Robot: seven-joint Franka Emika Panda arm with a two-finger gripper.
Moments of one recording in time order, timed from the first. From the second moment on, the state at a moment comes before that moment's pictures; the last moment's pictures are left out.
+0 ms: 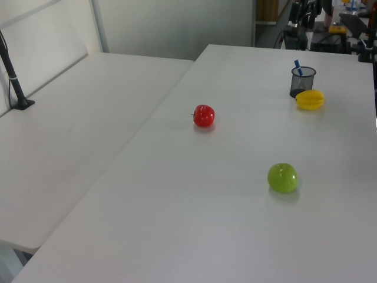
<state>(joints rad) -0.16 0.13 -0.24 -1.60 0.08 1.80 -0.03</state>
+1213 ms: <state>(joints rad) -0.27 0.40 -0.25 -1.59 0.08 2.02 -0.14</state>
